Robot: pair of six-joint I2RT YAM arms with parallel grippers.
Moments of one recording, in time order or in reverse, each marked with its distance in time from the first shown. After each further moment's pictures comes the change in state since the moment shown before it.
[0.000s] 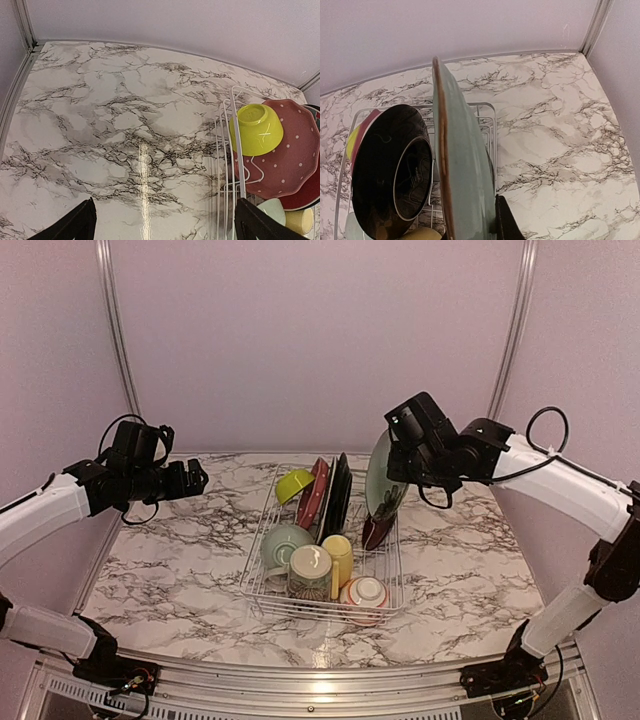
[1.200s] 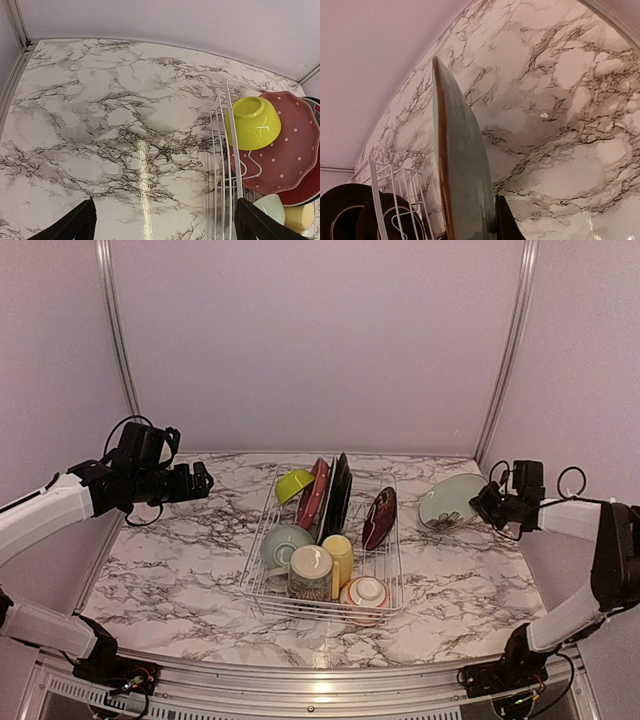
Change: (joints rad) left arm -0.031 0.016 0.002 -0.001 -0.003 -0.003; right arm -0.946 -0.165 -0.762 0.787 -0.962 0.004
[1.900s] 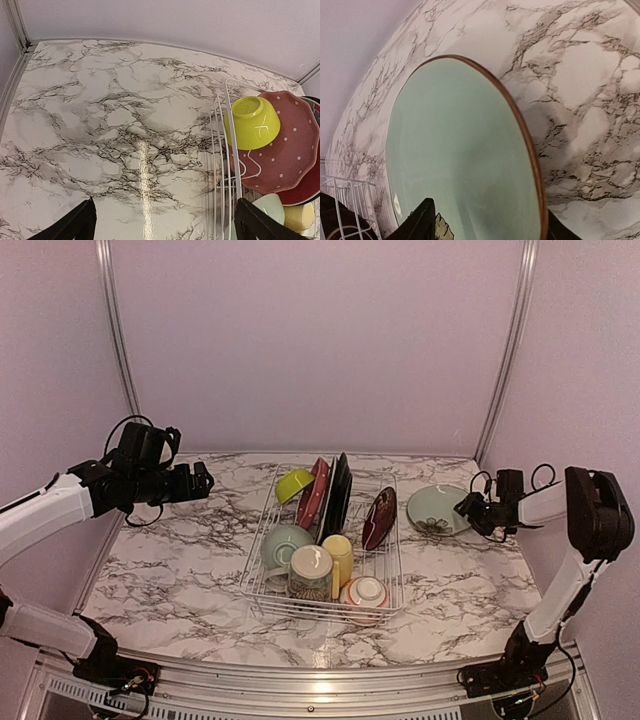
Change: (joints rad) left arm -0.008 -0.003 0.000 0.000 -0.008 0.001; right arm -0.005 0.380 0.079 0.185 -0.011 -0.138
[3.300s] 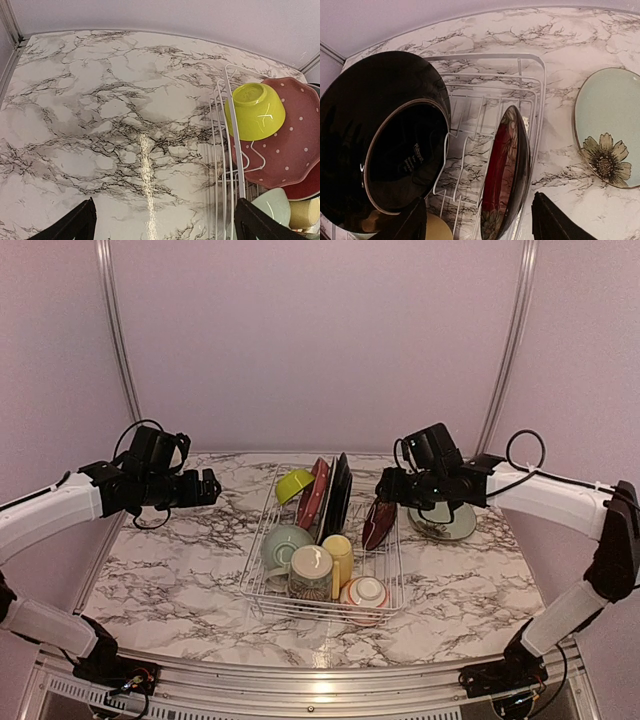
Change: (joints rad) left arm -0.030 0.051 0.000 0.004 -0.003 0.000; right arm 0.730 -0.271 0.319 -0.552 0.442 -0.010
